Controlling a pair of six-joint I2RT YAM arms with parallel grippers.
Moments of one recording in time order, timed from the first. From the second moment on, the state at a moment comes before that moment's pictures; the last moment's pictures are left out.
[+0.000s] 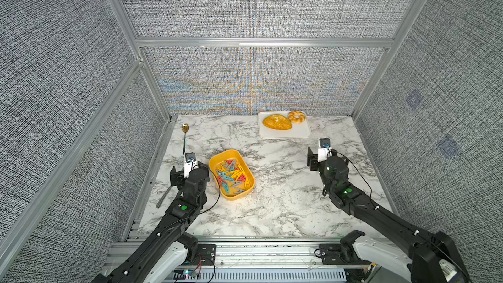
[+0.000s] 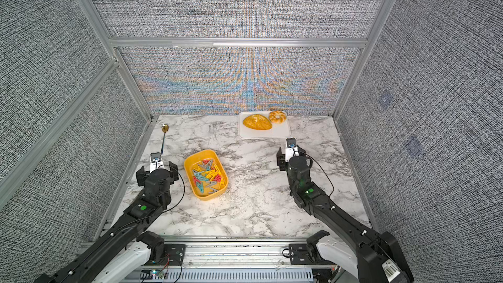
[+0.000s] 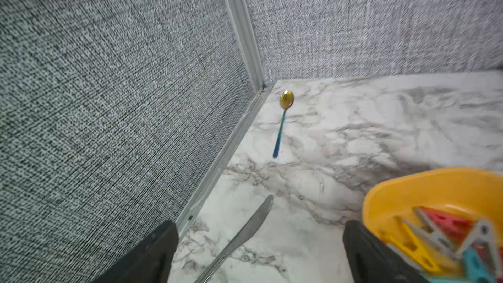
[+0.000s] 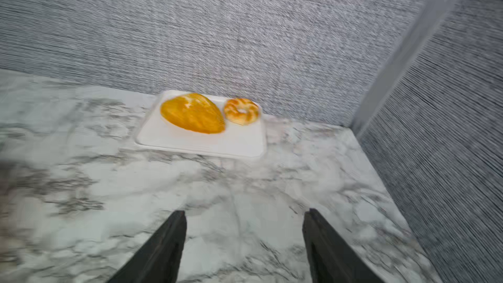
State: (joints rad) left arm -0.44 0.80 0.38 -0.02 -0.85 -0.05; right arm 0.42 1.03 0.45 0.35 0.49 -0.05
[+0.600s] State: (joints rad) left arm -0.26 1.16 0.24 0.56 -0.60 0.01; right arm 0.23 1.19 0.06 0.99 0.37 -0.09
